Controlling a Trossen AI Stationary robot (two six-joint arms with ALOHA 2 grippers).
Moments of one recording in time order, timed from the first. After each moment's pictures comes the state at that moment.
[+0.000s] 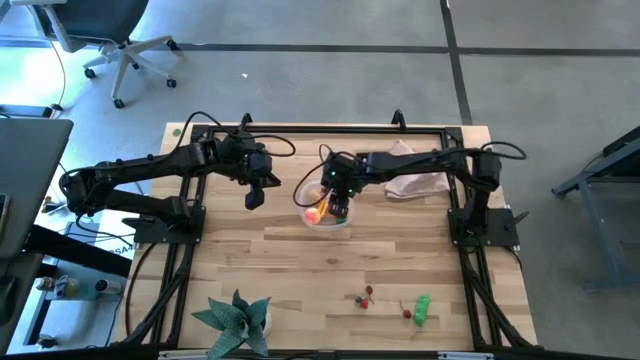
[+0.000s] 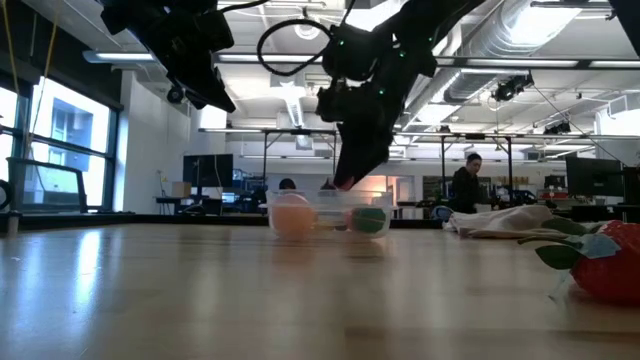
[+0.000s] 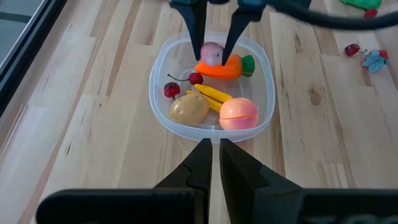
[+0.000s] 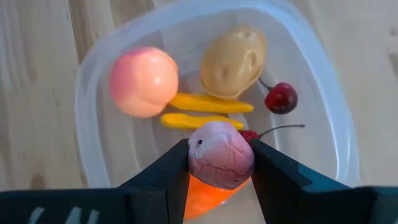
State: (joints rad) left arm 0.51 1.11 0.82 -0.50 0.27 0.17; right arm -0.21 1.88 1.33 -0.54 -0.13 0.08
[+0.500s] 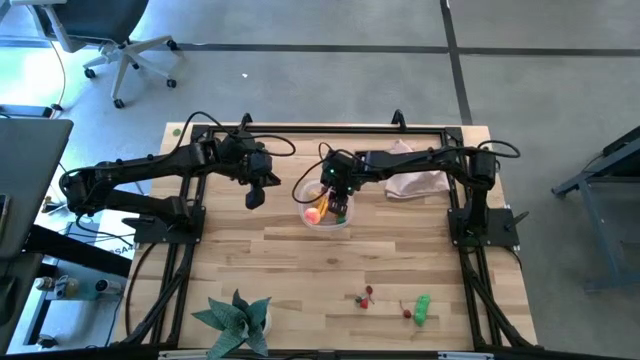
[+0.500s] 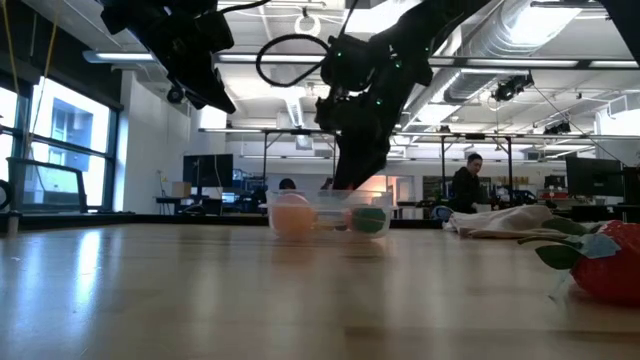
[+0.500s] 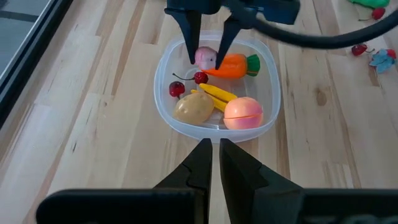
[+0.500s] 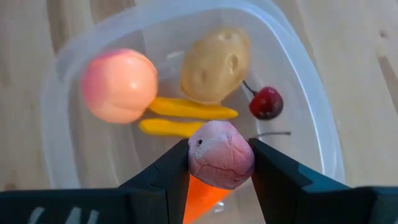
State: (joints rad) left arm 0.51 1.11 0.82 -0.50 0.25 0.17; right arm -0.24 1.91 1.33 -0.51 -0.12 0.05
